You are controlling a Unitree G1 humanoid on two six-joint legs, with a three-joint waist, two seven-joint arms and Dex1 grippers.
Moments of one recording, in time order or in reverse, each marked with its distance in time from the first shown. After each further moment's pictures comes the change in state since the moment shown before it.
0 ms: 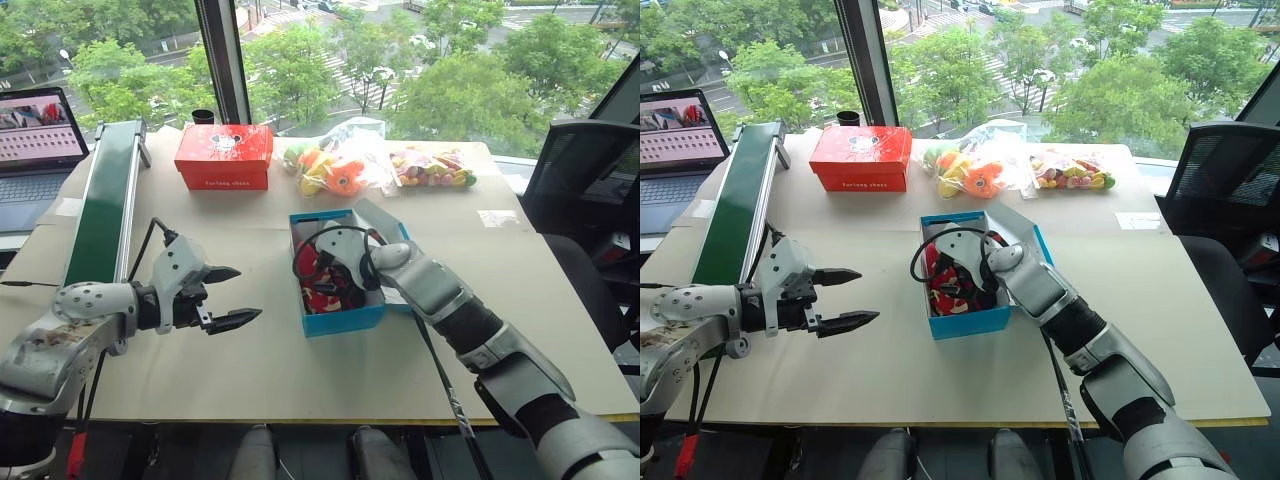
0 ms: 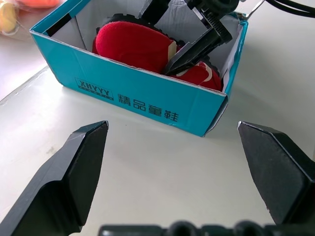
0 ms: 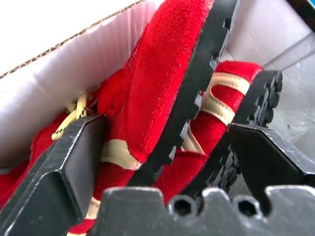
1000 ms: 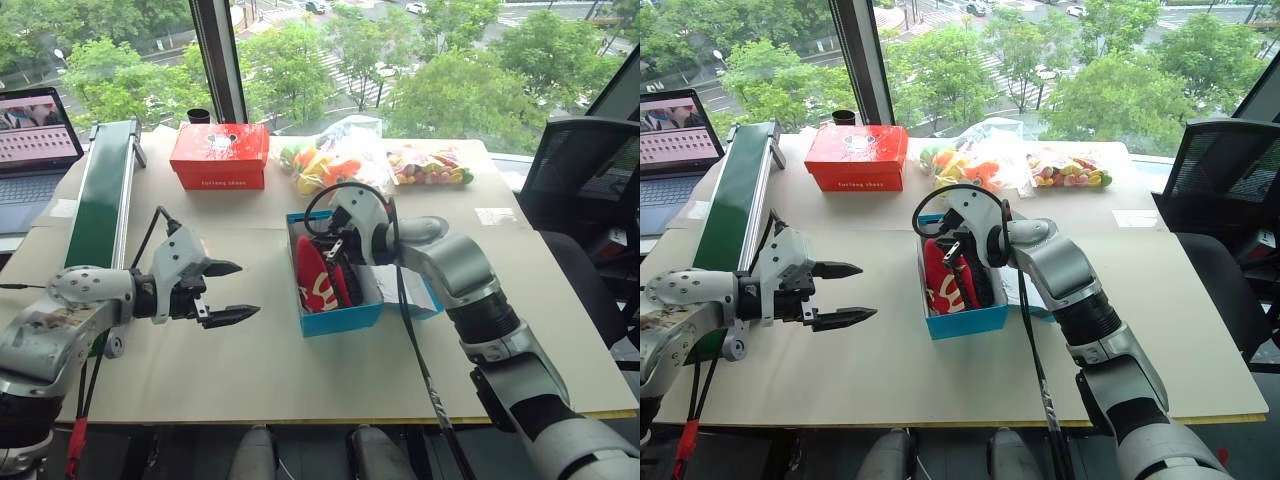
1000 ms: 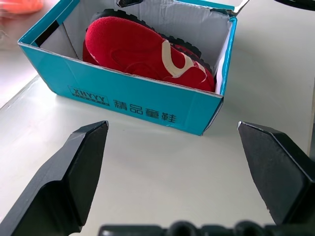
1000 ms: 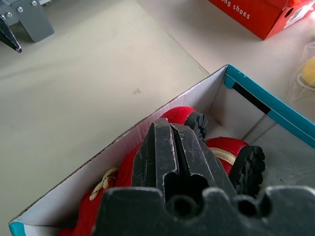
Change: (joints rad) left arm -0.080 0.046 -0.023 0.047 0.023 -0.001 -0.086; right arm -0.001 0.023 -0.238 -0.090 0.119 -0.025 0.088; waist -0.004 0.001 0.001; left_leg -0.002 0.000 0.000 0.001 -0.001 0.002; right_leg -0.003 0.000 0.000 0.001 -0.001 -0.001
